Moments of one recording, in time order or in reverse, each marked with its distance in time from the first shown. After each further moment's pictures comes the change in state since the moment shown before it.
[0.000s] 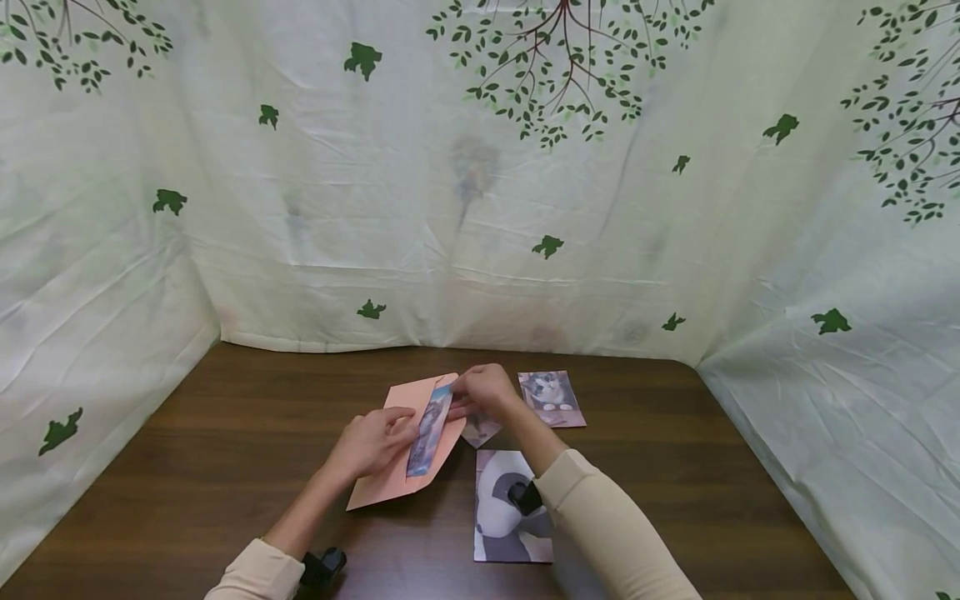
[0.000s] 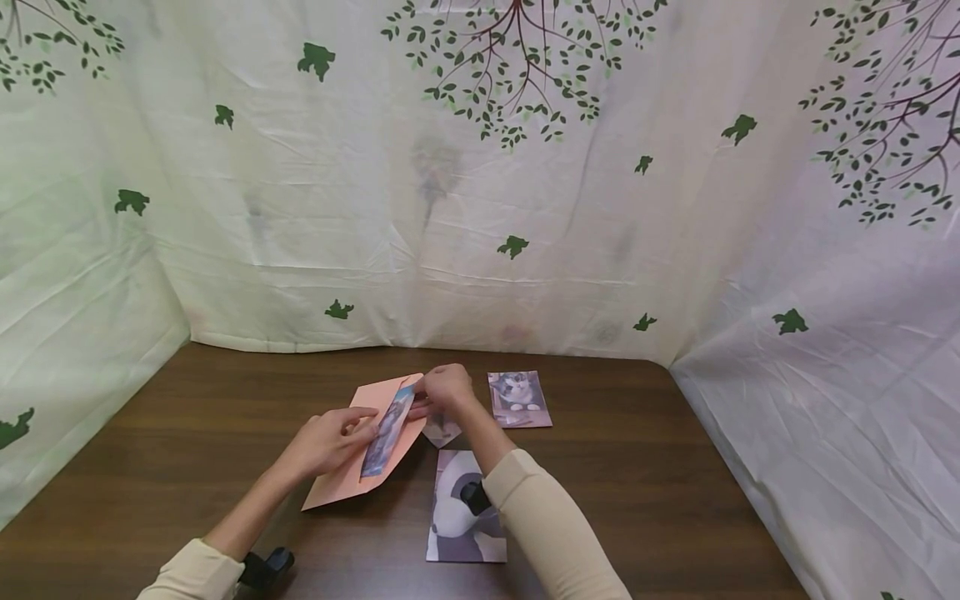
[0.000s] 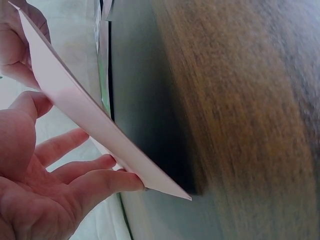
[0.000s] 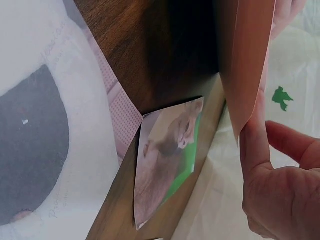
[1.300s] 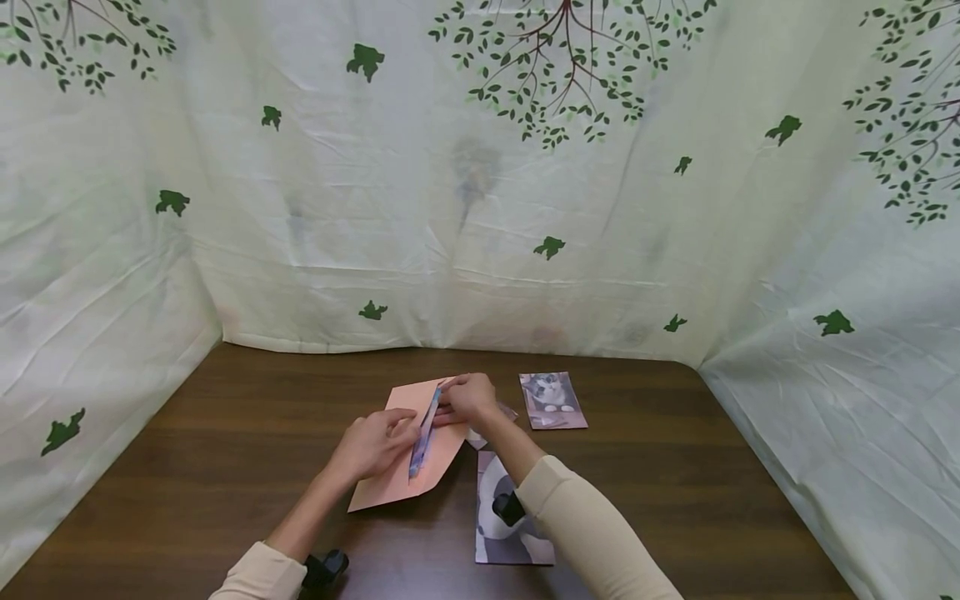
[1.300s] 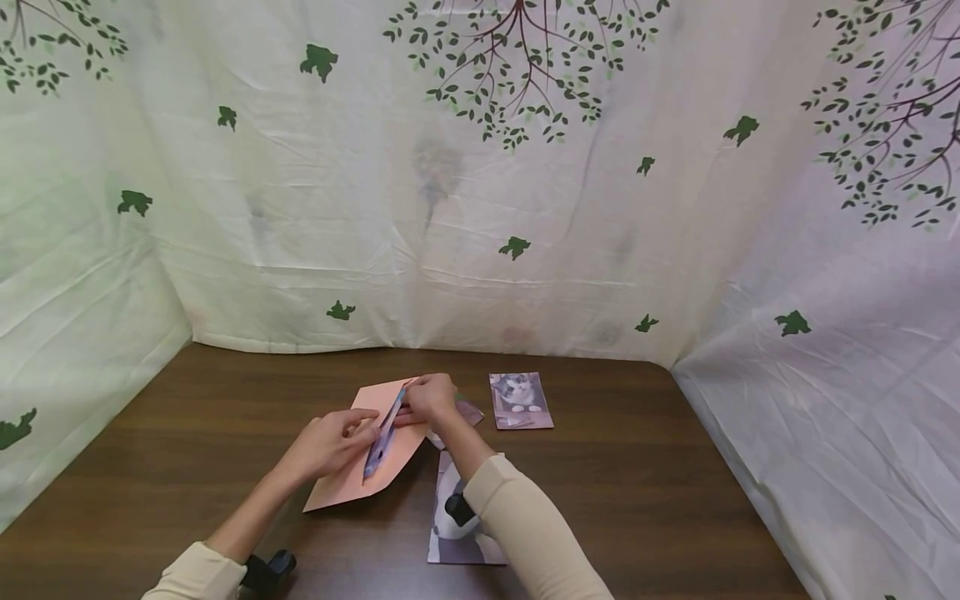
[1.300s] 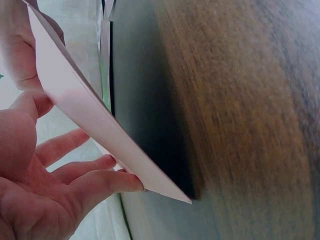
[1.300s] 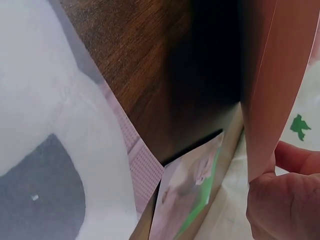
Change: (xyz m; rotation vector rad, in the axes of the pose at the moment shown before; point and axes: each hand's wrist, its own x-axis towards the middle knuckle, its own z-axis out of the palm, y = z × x) left_hand -0.003 0.000 0.001 -0.025 0.007 -0.001; right_hand 0.011 0.018 0.028 0.005 0.087 -0.034
